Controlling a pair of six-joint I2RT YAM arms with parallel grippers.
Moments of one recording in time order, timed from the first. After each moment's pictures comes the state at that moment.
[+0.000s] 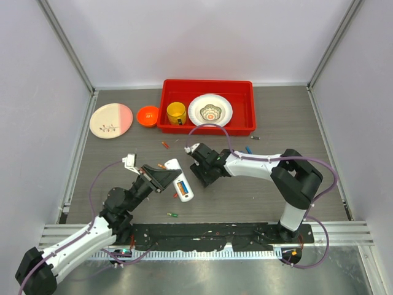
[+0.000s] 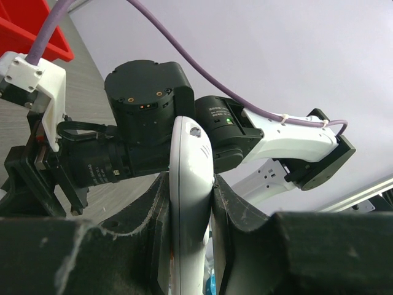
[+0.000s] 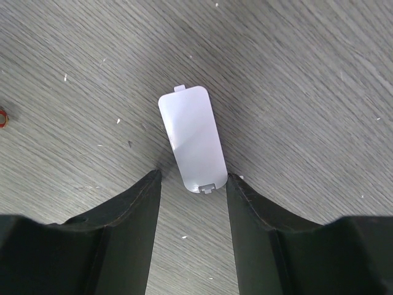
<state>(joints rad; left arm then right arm) -0.75 0.47 0.04 0.72 0.08 -1.17 0.93 1.76 1.05 -0.42 0.09 0.21</state>
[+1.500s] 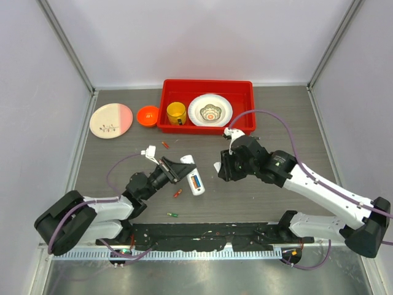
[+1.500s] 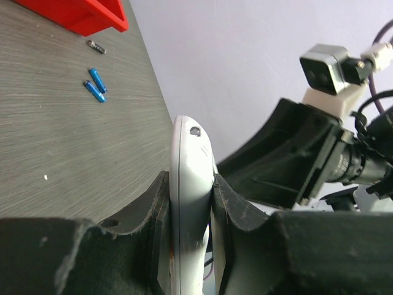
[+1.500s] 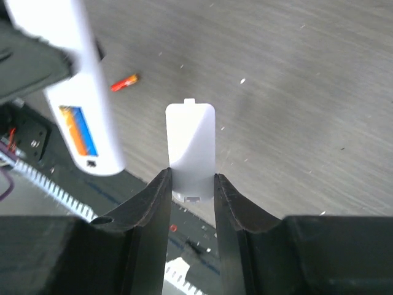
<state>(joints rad) -0.75 1.16 0.10 1.18 0.10 -1.19 0.87 1.11 1.00 -0.71 0.04 0.50</state>
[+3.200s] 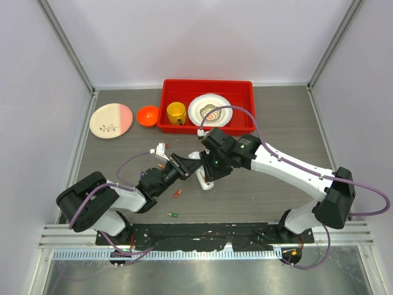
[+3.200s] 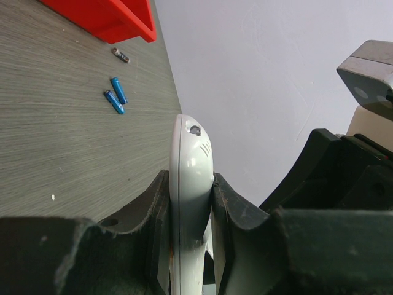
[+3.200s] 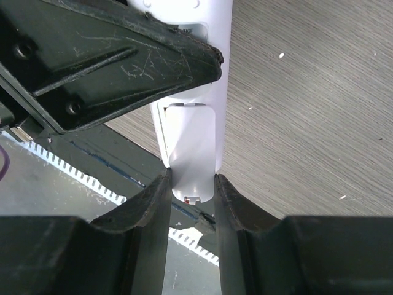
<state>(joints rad) -0.83 1.45 0.23 1.27 -0.05 -1.23 0.95 1.46 1.32 -0.94 -0.04 0.50</state>
